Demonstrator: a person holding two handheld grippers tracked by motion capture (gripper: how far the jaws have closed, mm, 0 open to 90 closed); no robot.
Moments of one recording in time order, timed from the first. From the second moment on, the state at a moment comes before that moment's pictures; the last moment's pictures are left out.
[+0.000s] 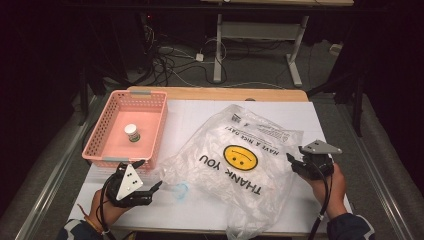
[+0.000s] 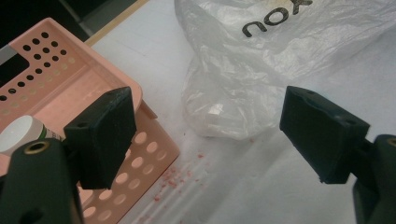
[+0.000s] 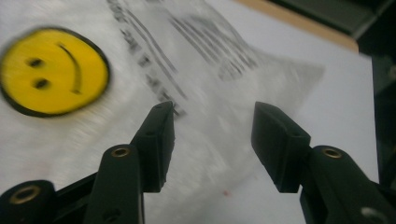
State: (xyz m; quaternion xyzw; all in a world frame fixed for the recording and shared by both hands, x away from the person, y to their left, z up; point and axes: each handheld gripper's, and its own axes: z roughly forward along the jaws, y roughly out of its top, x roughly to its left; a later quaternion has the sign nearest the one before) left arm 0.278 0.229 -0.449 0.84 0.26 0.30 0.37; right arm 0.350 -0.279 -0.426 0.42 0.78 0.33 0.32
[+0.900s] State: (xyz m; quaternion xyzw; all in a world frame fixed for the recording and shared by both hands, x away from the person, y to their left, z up) left arm 0.279 0.226 -0.452 0.84 0.26 0.30 0.36; right arm 0.303 -0.086 -0.463 0.12 0.94 0.25 0.22
